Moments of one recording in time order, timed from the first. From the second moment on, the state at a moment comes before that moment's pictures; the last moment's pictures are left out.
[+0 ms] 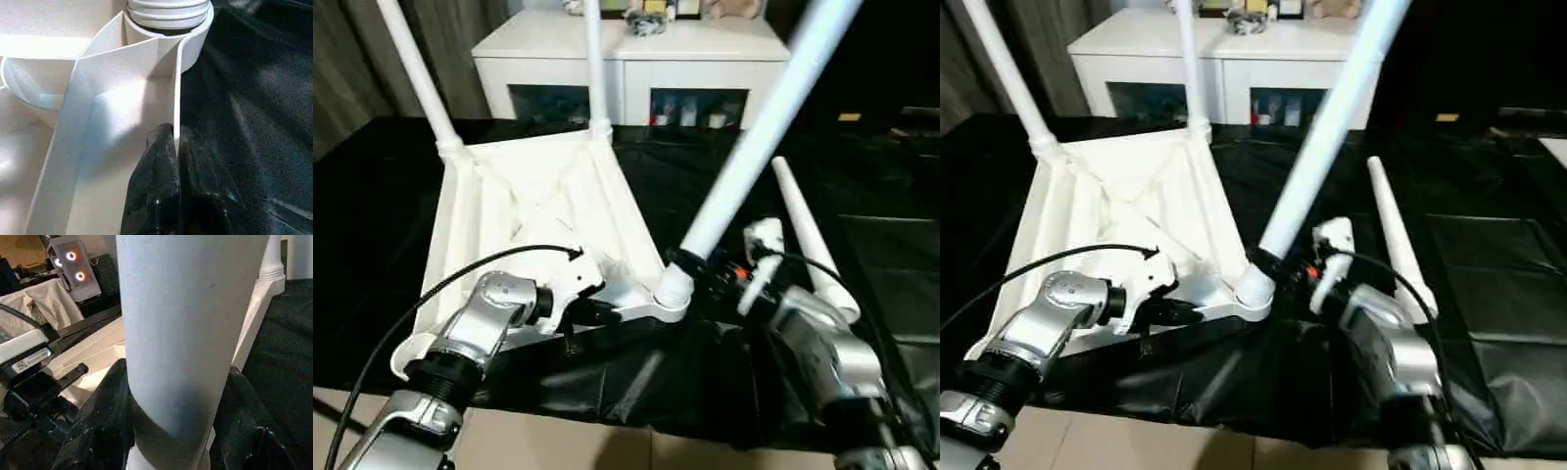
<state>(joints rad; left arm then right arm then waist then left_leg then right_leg) -0.52 0.37 -0.29 0.53 0.03 0.18 -1.12 -0.29 -0.22 -0.02 0.25 0.39 0.25 0.82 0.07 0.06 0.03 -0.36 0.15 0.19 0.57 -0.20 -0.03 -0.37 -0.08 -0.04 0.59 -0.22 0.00</state>
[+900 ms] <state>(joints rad) -0.50 0.39 -0.29 0.50 0.03 0.19 -1.11 -0.44 -0.30 0.16 0.28 0.23 0.28 0.91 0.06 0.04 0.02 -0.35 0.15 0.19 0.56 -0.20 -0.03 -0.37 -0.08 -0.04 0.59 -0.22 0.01</state>
